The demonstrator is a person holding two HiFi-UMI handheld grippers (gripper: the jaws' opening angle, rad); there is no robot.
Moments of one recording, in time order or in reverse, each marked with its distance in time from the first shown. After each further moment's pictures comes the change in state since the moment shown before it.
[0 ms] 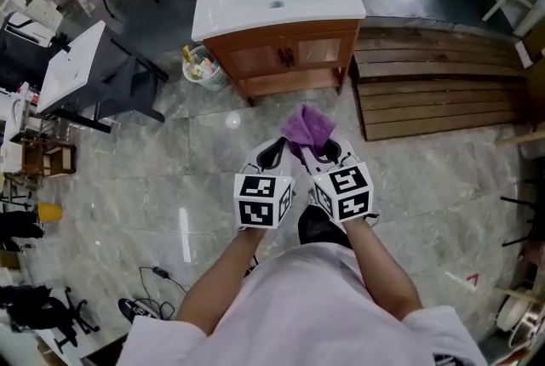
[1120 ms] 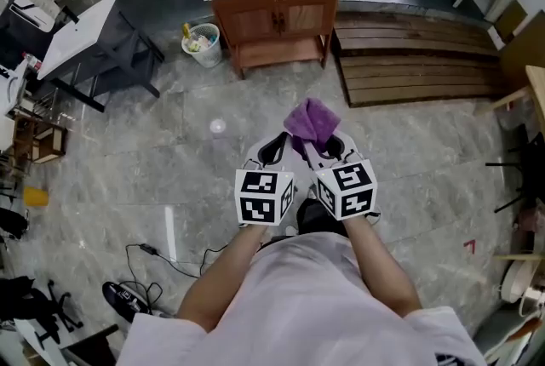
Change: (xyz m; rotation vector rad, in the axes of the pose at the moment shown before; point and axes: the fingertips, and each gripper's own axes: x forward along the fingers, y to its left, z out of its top) left arm -0.223 -0.104 -0.115 -0.013 -0.098 -0.062; right arm -0.204 0.166 -0.081 -0.041 -0.041 -0.090
